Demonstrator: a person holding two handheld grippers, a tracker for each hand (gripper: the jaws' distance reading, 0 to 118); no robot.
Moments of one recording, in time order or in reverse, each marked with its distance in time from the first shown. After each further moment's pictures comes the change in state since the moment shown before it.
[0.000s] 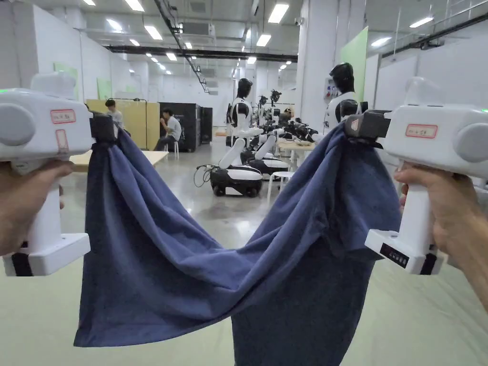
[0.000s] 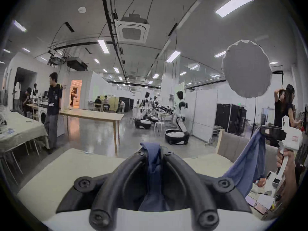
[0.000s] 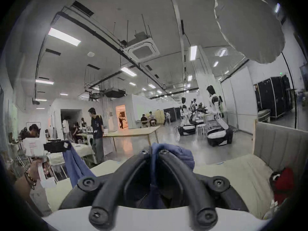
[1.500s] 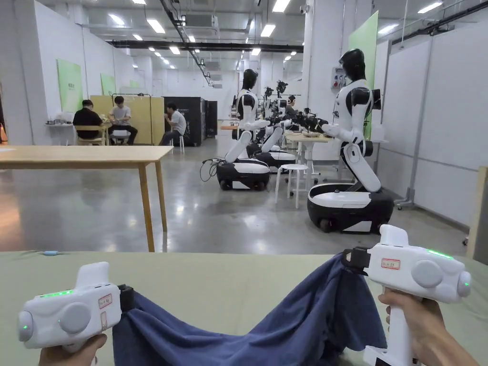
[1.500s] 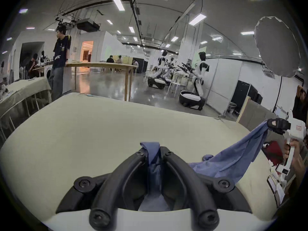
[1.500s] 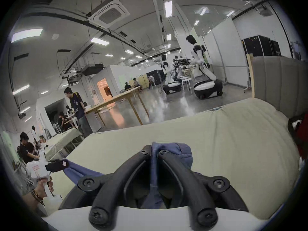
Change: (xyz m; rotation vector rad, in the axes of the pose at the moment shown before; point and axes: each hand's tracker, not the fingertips) left arm -0.082 -0.293 -0.131 -0.356 0.103 0.109; right arm 0.124 -0.251 -0.124 -0.359 -0.111 -0.200
